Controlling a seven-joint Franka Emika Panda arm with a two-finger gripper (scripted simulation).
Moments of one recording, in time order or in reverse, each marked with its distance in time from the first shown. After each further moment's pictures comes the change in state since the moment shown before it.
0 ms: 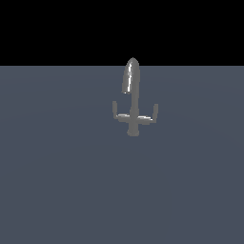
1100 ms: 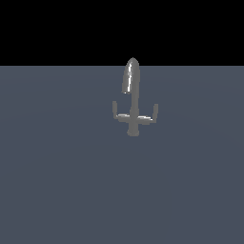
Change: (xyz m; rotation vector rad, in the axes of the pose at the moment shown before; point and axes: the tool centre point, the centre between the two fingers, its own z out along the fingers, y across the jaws) arm 0.062 0.032 0.017 0.210 -0.069 0.094
